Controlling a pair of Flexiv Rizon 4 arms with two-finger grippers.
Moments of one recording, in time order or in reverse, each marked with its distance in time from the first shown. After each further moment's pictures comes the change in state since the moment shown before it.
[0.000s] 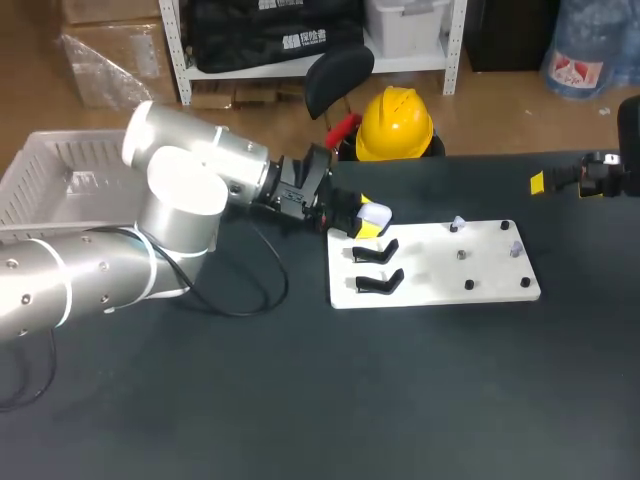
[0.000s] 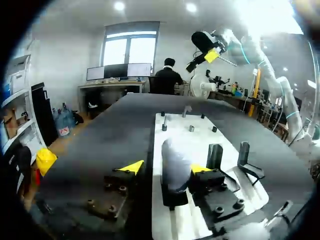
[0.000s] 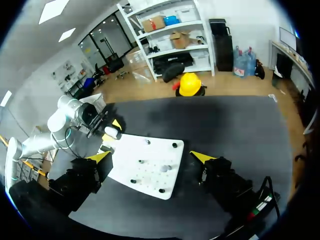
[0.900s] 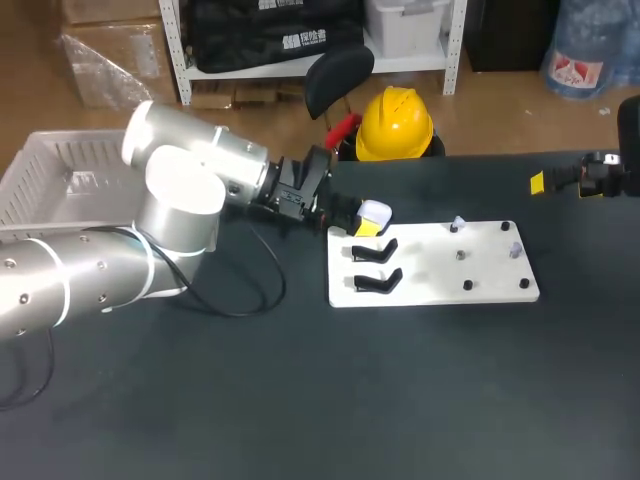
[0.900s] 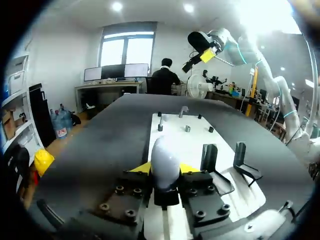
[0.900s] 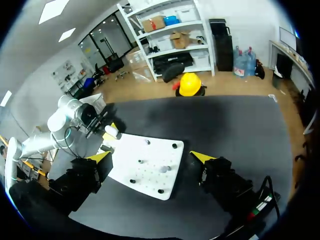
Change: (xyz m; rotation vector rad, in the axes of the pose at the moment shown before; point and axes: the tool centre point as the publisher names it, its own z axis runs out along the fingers) left arm 0.000 -0.006 0.000 0.025 -0.005 0.008; right arm 0.000 0.000 0.000 0.000 0.000 0.000
